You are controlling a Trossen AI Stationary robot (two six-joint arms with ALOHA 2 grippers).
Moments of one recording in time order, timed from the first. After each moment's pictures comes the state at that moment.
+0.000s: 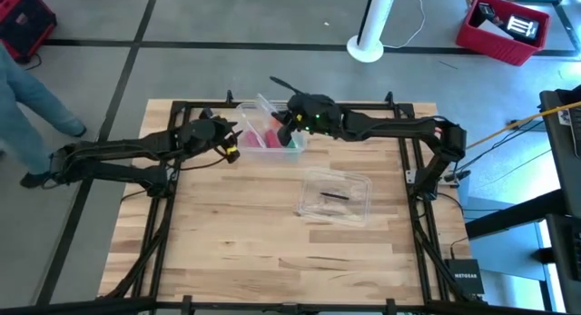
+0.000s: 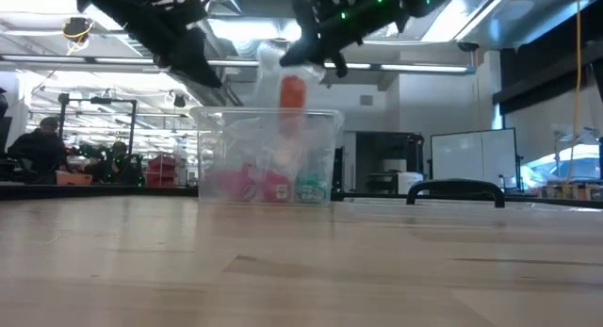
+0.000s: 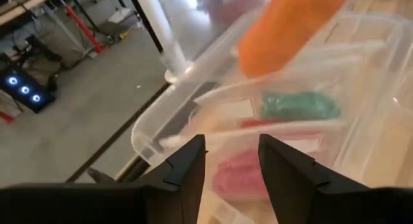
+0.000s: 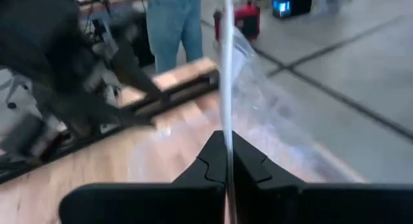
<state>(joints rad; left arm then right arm) 0.28 0.92 0.66 -0.23 -0.48 0.05 -0.27 1.72 1.32 0.11 0.11 0.21</state>
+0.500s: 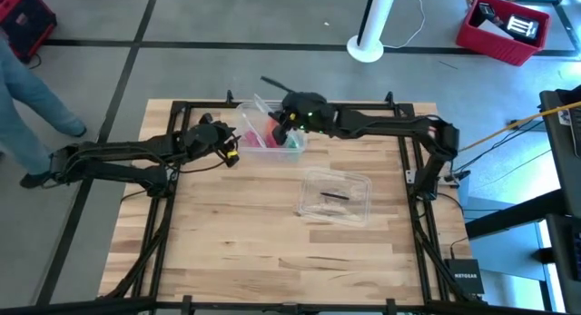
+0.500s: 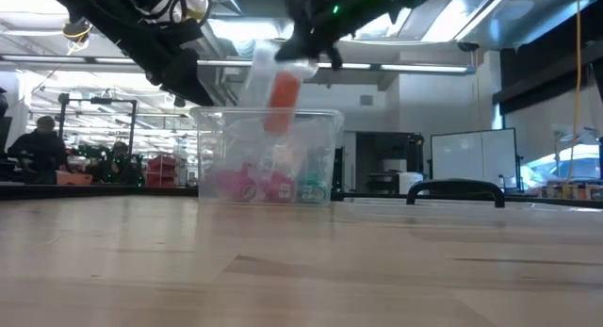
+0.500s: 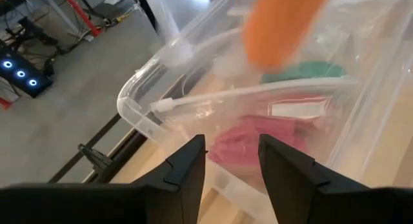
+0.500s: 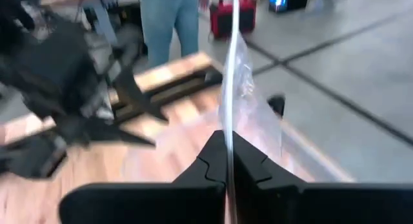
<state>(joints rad) 0.28 0.93 0.58 -0.22 -0.48 0.02 -0.27 1.77 1.43 0.01 0.13 0.19</state>
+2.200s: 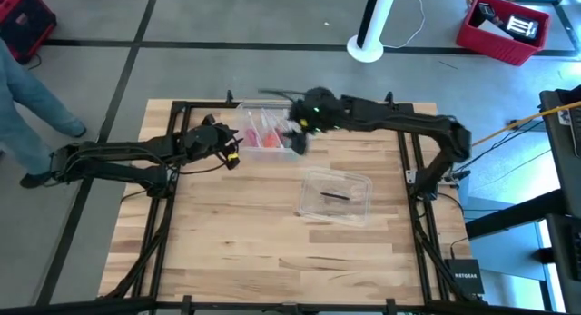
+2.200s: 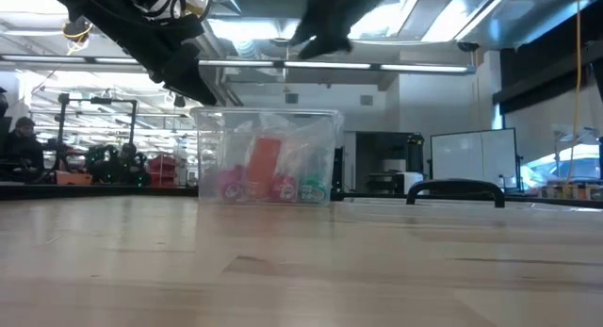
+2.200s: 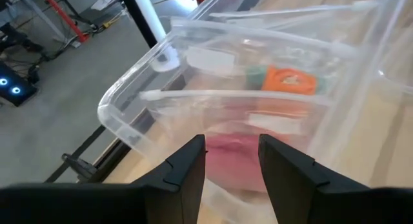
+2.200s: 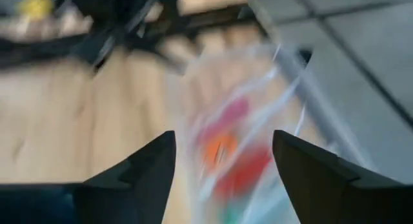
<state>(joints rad) 0.25 0.92 0.58 -0.20 -0.46 0.02 -0.24 1.70 1.58 -0.49 -0.02 0.01</state>
